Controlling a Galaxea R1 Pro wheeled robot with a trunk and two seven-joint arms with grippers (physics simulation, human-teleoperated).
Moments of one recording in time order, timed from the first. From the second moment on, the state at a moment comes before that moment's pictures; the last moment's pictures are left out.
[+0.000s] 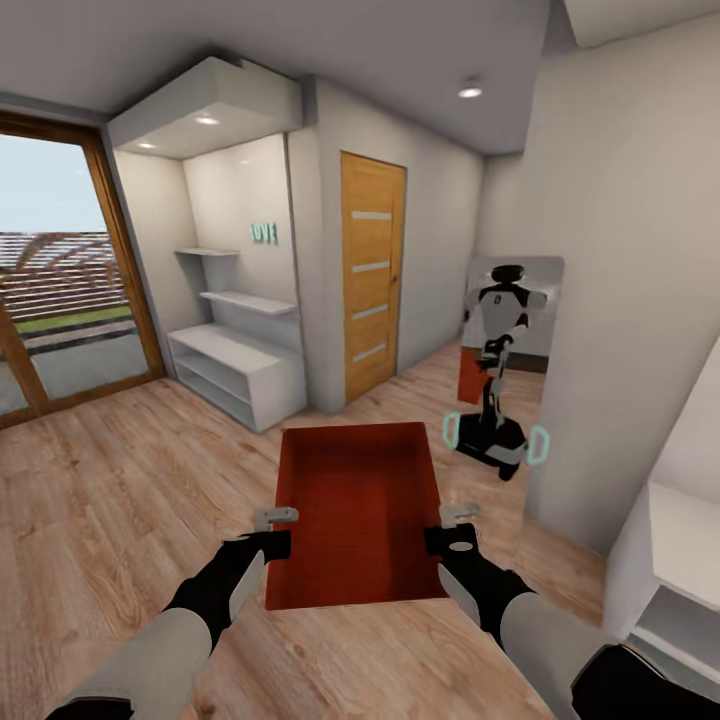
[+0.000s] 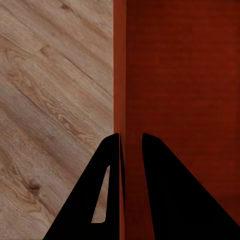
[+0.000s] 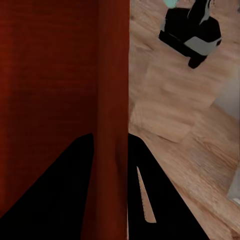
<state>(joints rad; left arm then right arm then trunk) -0.70 -0.08 0.00 -0.49 0.06 0.33 0.08 -0.79 0.06 0.59 -0.29 -0.43 0.07 -0.33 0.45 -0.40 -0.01</state>
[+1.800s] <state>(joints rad) -0.71 -0.08 0.00 -0.49 0.06 0.33 0.08 -0.79 0.06 0.59 -0.29 -0.43 0.07 -0.33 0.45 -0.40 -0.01</state>
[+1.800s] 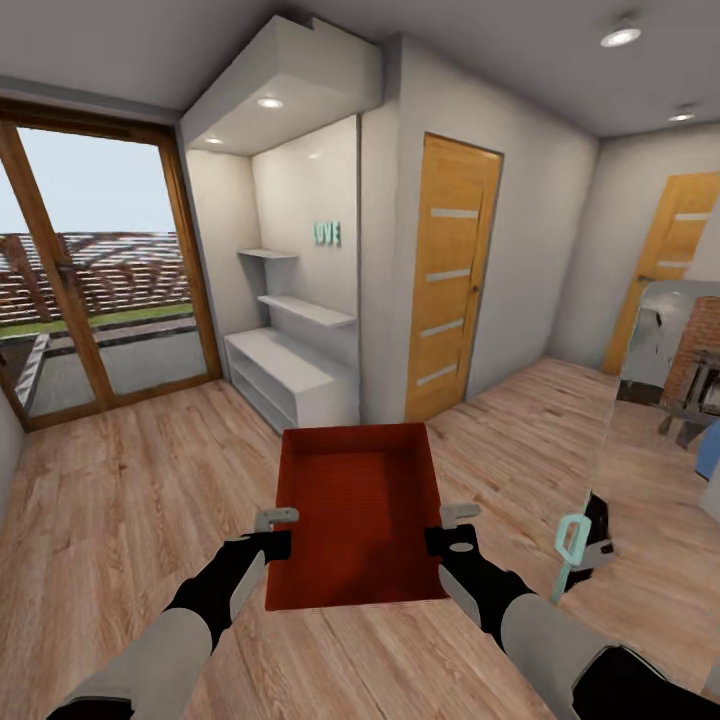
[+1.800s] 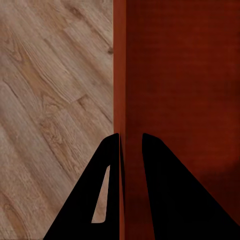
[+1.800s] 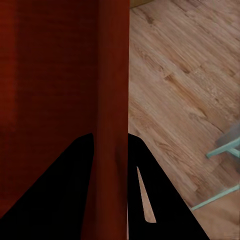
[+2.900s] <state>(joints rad) -0.71 -0.08 0.00 -0.49 0.06 0.33 0.08 -0.79 0.06 0.59 -0.29 -0.43 0.07 -0.33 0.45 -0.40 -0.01</state>
